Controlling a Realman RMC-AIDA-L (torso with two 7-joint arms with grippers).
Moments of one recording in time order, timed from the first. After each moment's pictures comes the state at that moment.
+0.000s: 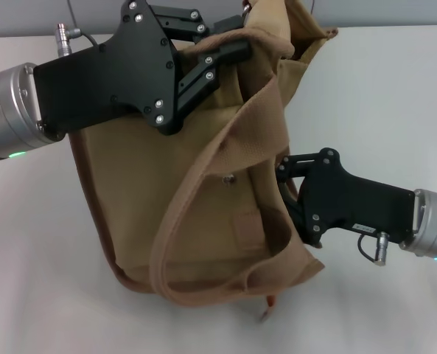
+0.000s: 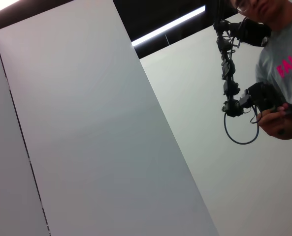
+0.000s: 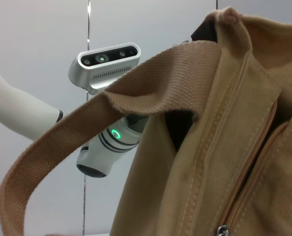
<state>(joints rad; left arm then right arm) -0.58 -2.08 1.02 0.59 1.30 1.83 -0.76 0.55 2.09 -0.65 -0.14 -1.80 -1.68 0.60</state>
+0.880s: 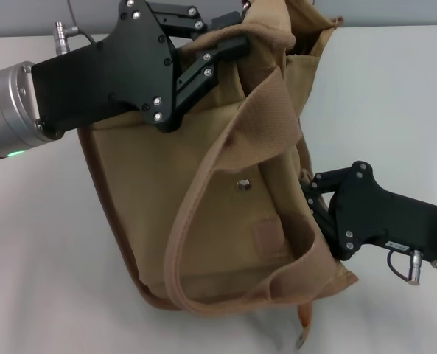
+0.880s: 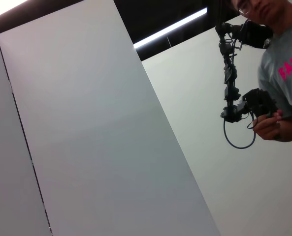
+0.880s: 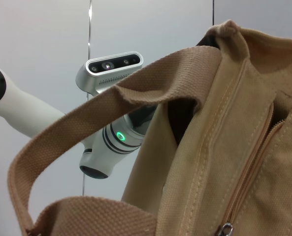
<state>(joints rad) -0.57 -2.08 1.02 0.59 1.29 1.83 -0.76 0.46 2.09 -0.66 -0.22 -1.80 -1.76 0.60</state>
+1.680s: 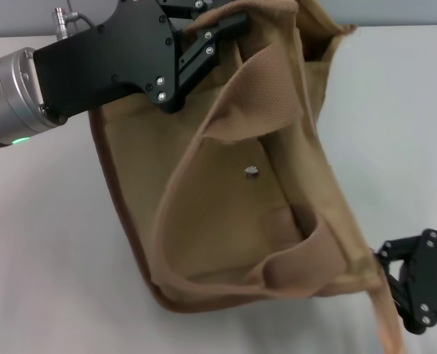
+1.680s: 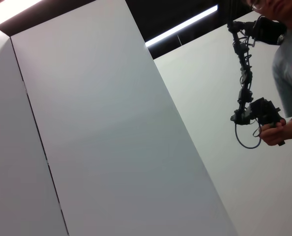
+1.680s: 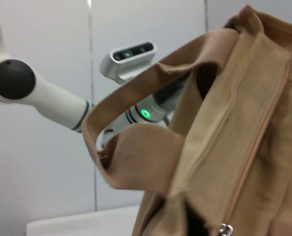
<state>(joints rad) -0.59 -2.08 1.02 0.59 1.26 1.80 -0.76 0.20 2.08 -0.66 -0.42 -1.85 -1.89 0.70</state>
